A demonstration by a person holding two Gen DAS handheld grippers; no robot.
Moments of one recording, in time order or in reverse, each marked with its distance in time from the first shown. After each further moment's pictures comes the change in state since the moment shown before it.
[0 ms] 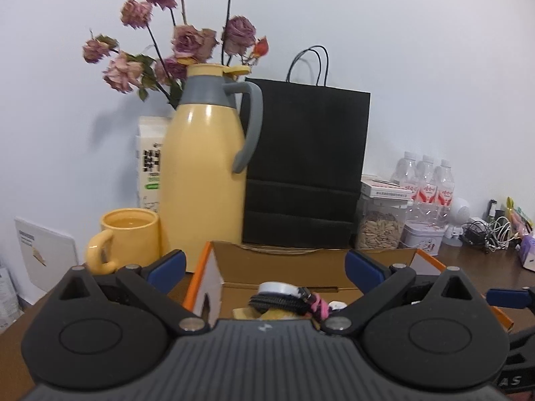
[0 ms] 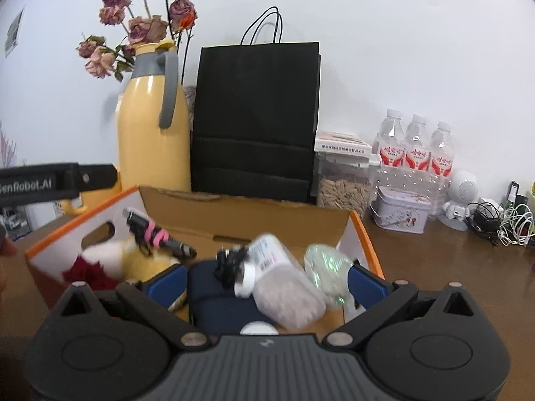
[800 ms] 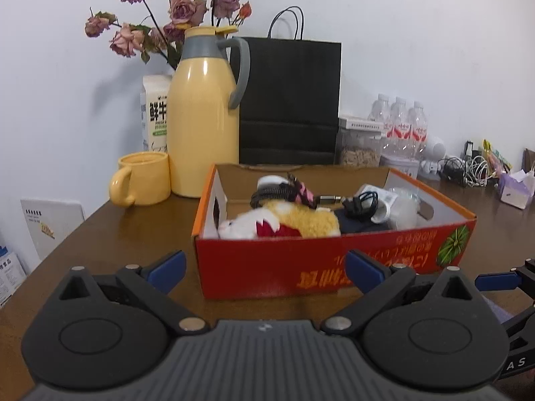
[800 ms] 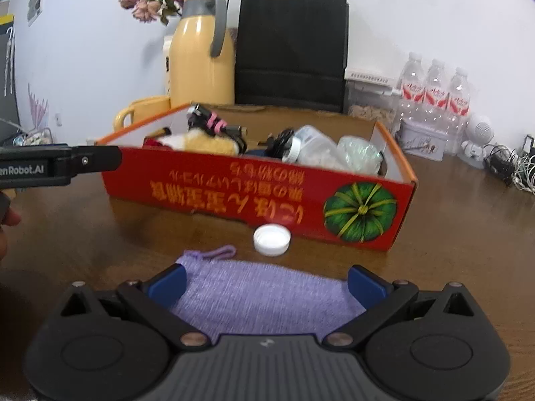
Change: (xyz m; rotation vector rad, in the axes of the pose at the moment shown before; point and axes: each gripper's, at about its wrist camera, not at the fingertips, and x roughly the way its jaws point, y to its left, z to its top) left arm -0.077 0.008 -0.056 0.069 0.156 -0.040; right arm -0.061 0.015 -0.073 -0.025 0.193 0.114
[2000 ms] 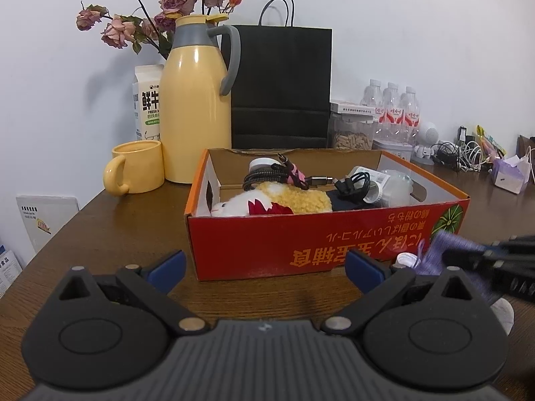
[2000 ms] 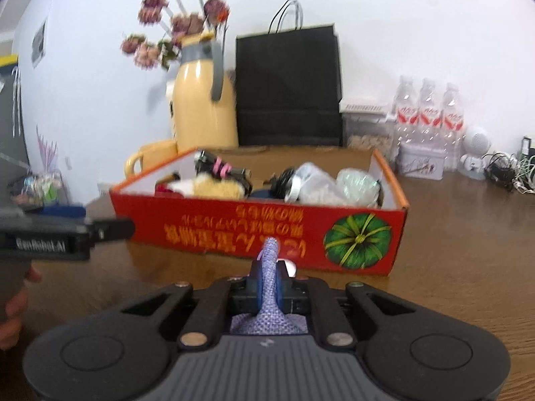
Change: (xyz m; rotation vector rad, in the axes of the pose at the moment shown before) left arm 0.000 -0.004 -0.009 0.026 0.040 -0.019; right arm -0.021 -0.009 0.004 0.082 -0.170 0.045
